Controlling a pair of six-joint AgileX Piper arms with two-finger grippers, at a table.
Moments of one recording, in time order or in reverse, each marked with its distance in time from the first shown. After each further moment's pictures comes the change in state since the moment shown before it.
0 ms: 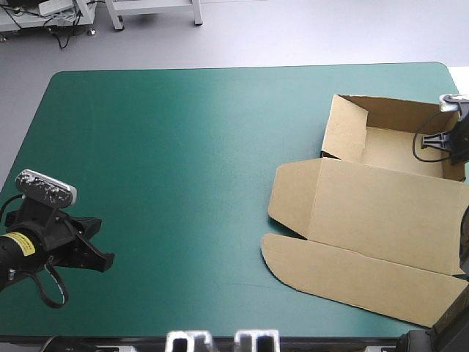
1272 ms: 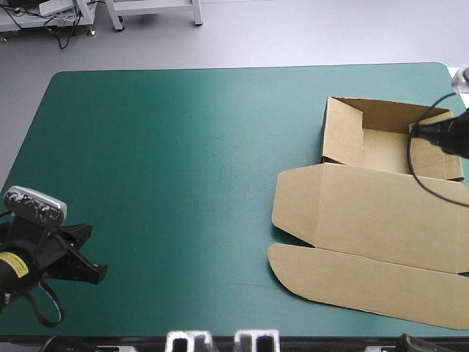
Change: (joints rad) left arm 0.000 -0.123 0.115 0.067 -0.077 -0.004; right arm 0.000 -0.628 0.185 0.446 0.055 -0.088
